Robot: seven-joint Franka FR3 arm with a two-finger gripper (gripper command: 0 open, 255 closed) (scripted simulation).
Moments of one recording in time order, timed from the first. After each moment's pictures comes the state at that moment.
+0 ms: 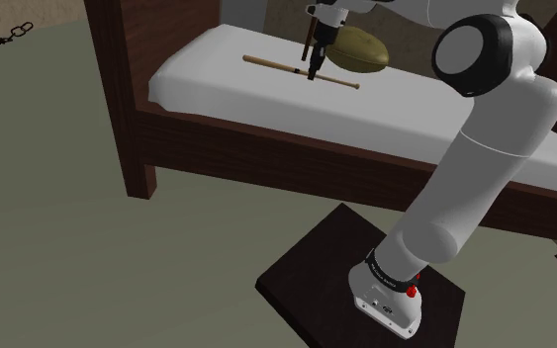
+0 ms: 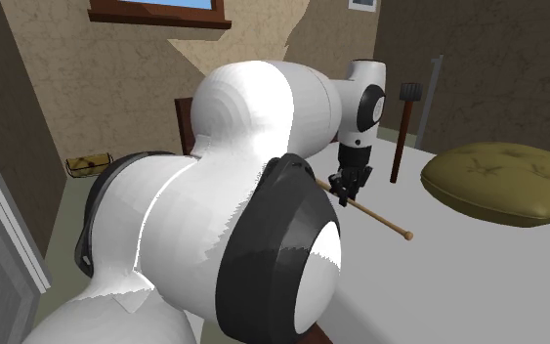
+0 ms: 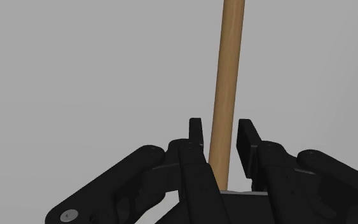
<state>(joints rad) 0.03 0.11 -0.44 -1.58 0.06 1.73 -1.12</state>
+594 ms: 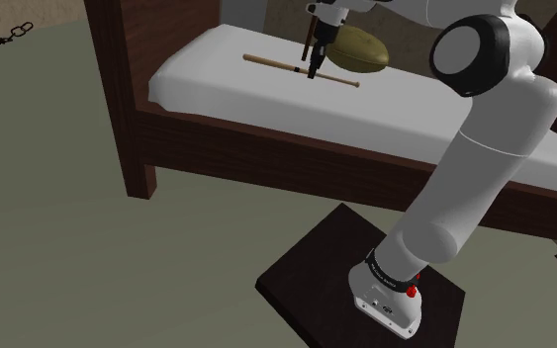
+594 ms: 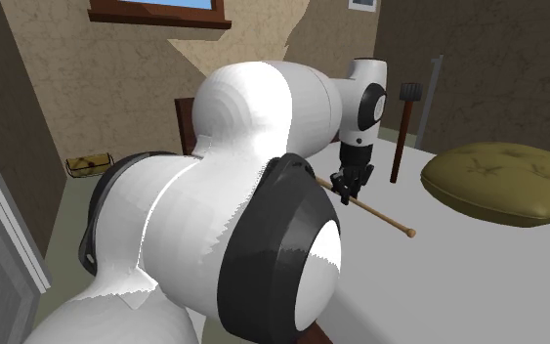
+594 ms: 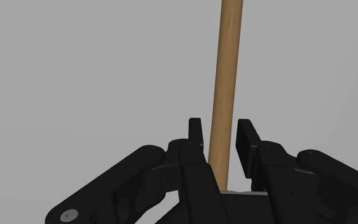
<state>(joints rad) 0.03 0.12 -0.44 -1.56 0.06 1.73 -1.12</state>
